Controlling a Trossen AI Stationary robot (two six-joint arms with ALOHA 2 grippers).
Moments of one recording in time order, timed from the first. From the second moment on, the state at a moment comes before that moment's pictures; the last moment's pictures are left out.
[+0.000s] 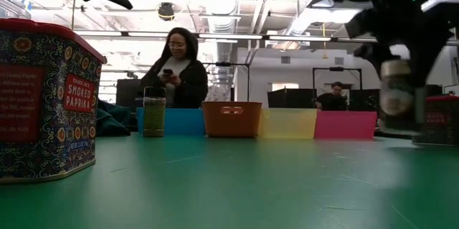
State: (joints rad) left arm 0.18 0.83 1.14 -0.88 -0.27 -0.59; right arm -0.01 1.27 0.95 -1.17 0.00 -0.08
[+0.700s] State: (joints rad) left arm 0.18 0.83 1.14 -0.89 -0.12 -0.59; right arm -0.28 1.77 1.71 -1.28 0.04 -0.15
